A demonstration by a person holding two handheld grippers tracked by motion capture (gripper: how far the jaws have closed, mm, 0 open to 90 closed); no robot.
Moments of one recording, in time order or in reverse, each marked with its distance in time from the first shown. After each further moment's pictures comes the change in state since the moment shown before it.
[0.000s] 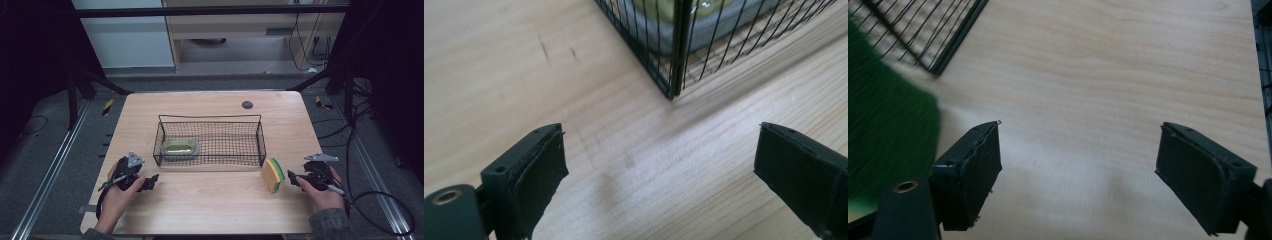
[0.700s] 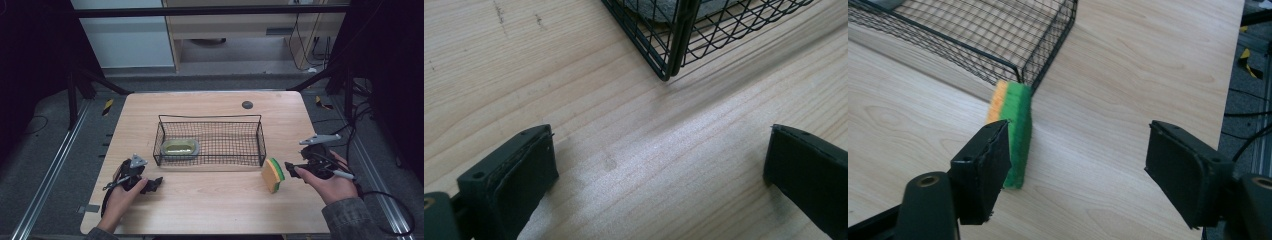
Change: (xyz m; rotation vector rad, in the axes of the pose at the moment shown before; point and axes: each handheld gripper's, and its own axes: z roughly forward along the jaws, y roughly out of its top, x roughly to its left) left arm 0.006 -0.010 0.024 -0.034 -0.076 -0.054; right arm 0.041 0.077 -0.086 0.060 0.057 -0.140
